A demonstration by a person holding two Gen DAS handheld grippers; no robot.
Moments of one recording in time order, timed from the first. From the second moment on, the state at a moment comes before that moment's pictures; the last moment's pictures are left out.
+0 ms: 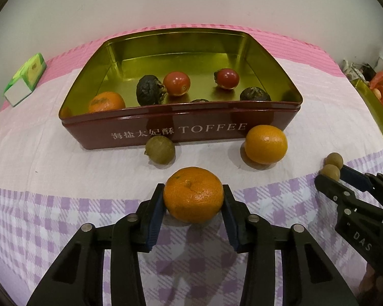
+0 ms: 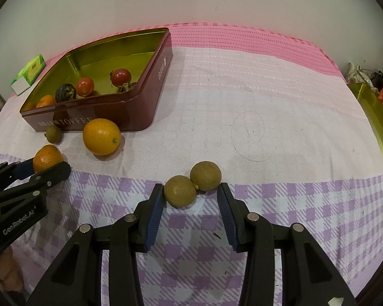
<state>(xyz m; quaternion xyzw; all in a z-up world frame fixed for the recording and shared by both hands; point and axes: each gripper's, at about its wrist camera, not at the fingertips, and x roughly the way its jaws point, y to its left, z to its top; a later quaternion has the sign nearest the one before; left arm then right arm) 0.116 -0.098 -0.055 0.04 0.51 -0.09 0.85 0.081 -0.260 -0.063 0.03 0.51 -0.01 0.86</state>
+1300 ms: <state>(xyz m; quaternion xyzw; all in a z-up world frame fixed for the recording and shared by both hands) 0.111 -0.056 -0.041 0.01 0.52 -0.07 0.85 0.084 -0.257 -0.062 0.01 0.52 -0.01 0.85</state>
